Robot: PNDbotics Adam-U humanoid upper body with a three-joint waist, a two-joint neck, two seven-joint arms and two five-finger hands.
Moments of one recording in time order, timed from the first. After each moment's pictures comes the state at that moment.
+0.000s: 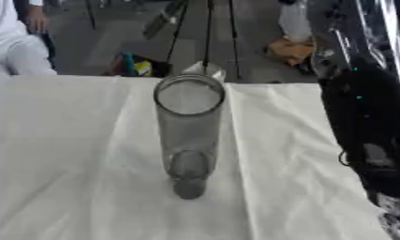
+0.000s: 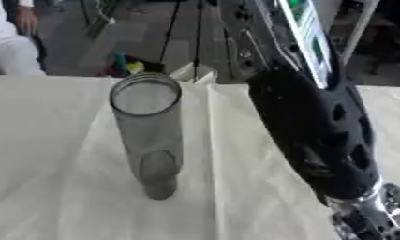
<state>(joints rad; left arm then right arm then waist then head) -0.30 0.13 0.05 -1.98 -0.01 -0.18 0.10 -1.14 -0.41 0.23 -1.87 -0.79 0.51 -0.58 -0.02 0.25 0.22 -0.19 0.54</state>
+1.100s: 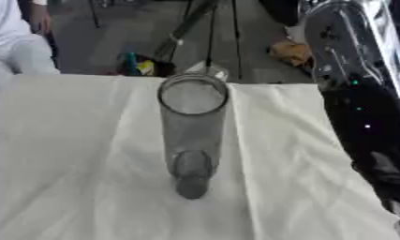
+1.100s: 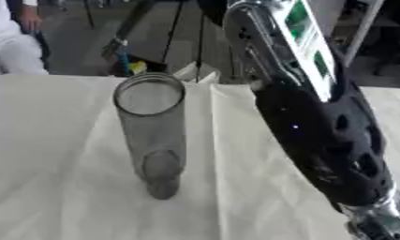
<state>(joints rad) -0.30 0.13 0.05 -1.98 -0.02 -0.18 0.10 -1.11 -0.48 0.27 -1.85 -0.75 0.58 -0.48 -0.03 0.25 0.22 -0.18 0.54</state>
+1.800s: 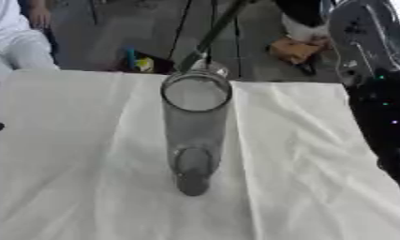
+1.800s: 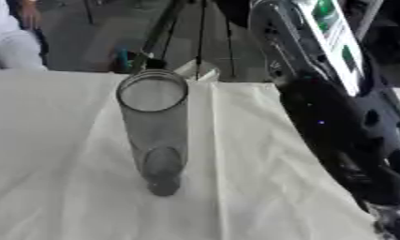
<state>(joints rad) -0.29 0.15 0.05 -1.98 -0.03 -0.18 0.11 -1.11 -0.51 0.28 -1.84 -0.80 0.62 -0.45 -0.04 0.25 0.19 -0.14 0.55</state>
